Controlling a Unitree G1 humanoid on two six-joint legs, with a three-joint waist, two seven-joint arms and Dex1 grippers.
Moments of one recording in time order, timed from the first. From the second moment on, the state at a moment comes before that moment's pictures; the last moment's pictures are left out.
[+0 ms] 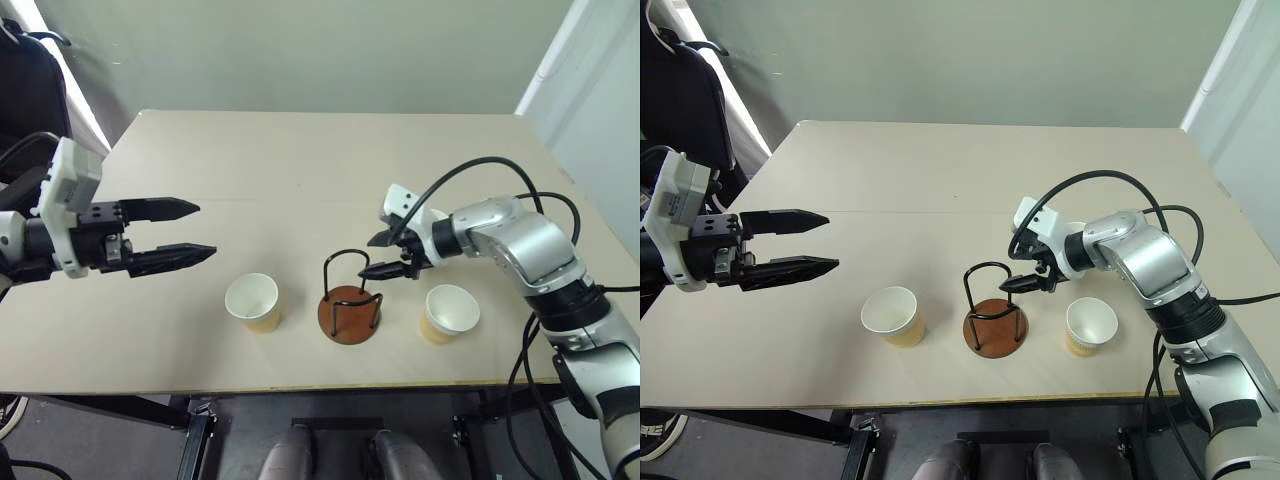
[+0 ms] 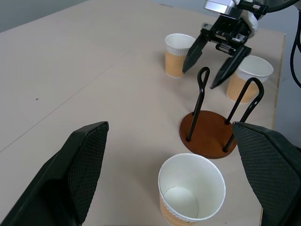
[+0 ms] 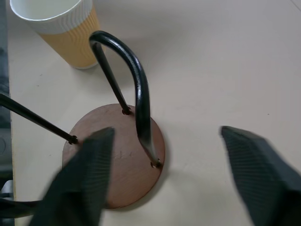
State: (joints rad) left arm -0.36 1.14 0.42 -0.12 -0.78 0.74 -1.24; right arm -0.93 -0.66 0.41 -0.09 0.33 0.97 1.04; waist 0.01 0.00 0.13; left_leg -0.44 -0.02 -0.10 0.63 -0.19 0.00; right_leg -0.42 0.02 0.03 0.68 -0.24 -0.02
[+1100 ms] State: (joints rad) left arm -0.43 1.21 0.24 -0.26 -0.82 0.78 -1.42; right arm -0.63 -1.26 0.19 -0.49 0.50 0.94 1.35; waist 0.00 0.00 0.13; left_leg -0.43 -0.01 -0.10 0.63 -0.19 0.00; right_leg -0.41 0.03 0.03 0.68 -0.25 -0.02
